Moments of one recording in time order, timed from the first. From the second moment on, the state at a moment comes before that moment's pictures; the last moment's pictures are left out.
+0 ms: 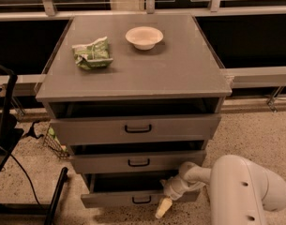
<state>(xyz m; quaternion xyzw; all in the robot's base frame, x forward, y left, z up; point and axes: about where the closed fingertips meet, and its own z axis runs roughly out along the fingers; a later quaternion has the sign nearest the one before) 0.533 -0.097 0.181 -0.59 0.76 0.25 0.15</state>
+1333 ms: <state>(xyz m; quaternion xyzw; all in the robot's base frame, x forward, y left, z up) 0.502 -0.125 0.202 -0.52 0.79 0.29 0.16</state>
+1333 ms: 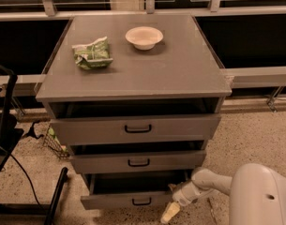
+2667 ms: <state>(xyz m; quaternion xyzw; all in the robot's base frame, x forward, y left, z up) 0.455 -0.142 0.208 -0.45 0.81 0.35 0.08</state>
